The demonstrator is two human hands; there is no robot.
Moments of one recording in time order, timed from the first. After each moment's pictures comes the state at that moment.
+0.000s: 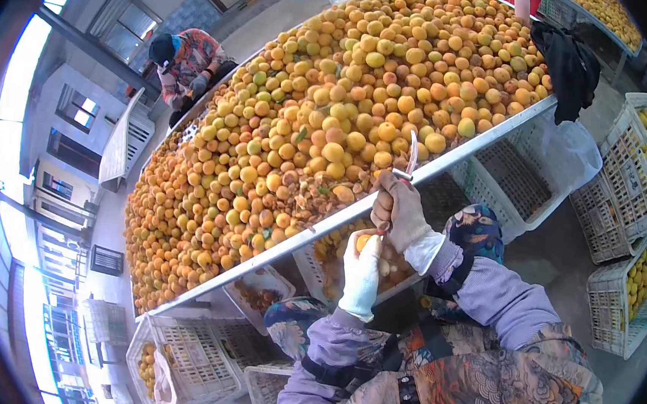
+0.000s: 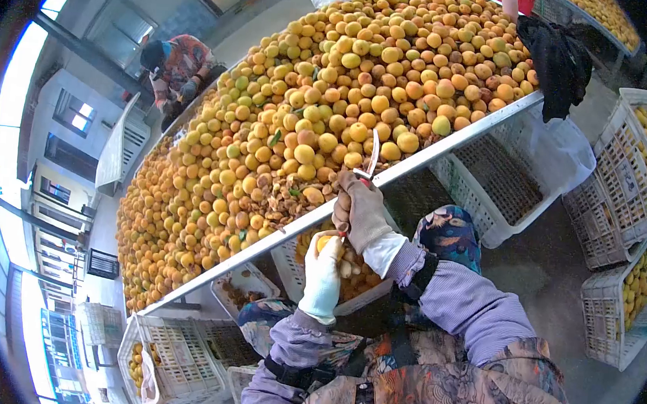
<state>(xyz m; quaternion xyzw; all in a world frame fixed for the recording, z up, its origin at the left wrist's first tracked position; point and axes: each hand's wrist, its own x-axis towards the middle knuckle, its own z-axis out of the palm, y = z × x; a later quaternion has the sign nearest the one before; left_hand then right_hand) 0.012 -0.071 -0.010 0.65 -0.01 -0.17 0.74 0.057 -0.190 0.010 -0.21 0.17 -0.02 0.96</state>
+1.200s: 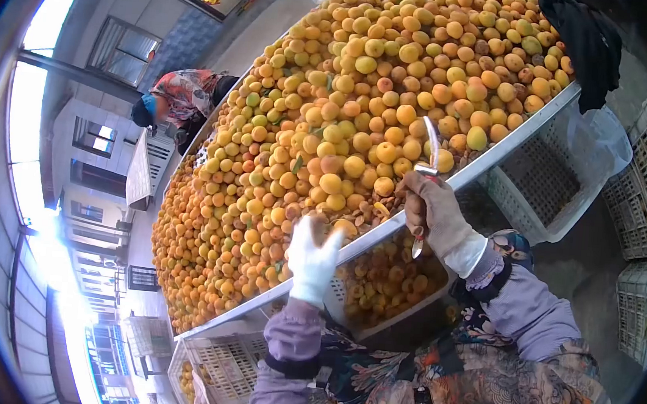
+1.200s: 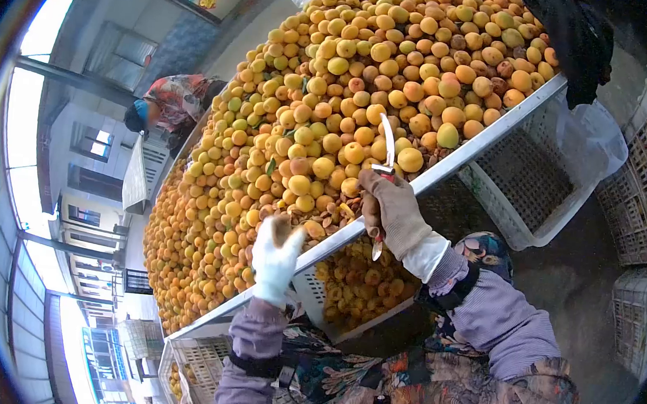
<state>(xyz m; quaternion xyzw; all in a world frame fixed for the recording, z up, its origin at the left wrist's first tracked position) 0.128 -0.055 0.028 0.93 -0.18 0.12 0.29 0.083 -0.276 0.002 -0.29 0.17 0.00 0.94</state>
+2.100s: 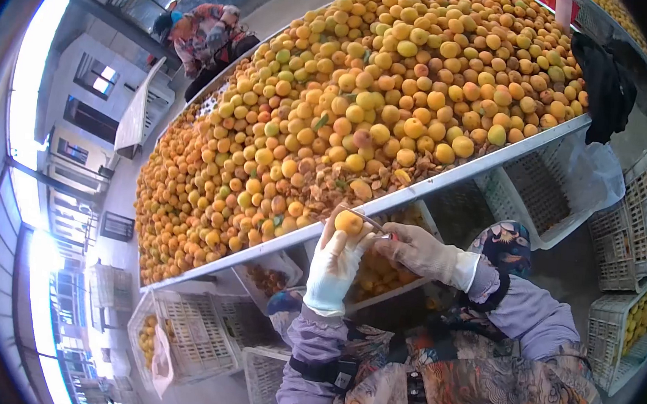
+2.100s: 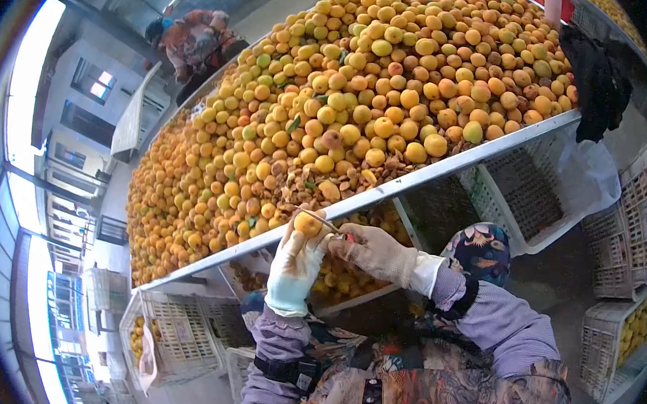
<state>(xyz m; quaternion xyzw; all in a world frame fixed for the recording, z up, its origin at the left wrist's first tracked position) 0.043 -0.029 0.010 0.41 -0.04 -0.17 0.89 0.023 -0.215 0.002 -0.59 -0.09 0.22 0.77</state>
